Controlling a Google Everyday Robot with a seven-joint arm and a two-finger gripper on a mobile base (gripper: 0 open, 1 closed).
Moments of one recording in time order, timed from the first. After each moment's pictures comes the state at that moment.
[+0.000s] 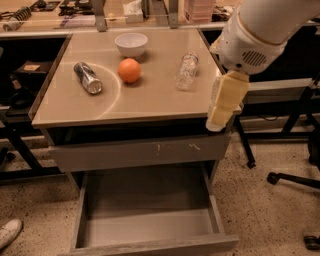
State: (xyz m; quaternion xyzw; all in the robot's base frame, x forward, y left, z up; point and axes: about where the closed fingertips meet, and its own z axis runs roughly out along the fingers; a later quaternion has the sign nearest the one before) arm 0.495 -0.115 0.966 -0.64 0.74 0.00 0.21
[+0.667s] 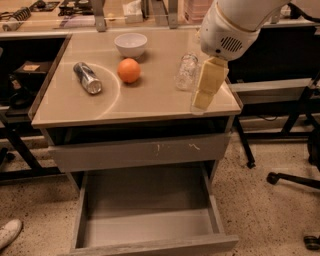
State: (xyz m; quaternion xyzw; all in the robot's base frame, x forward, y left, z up) arm 0.535 -0.085 0.969 -0.66 0.72 0.02 0.22
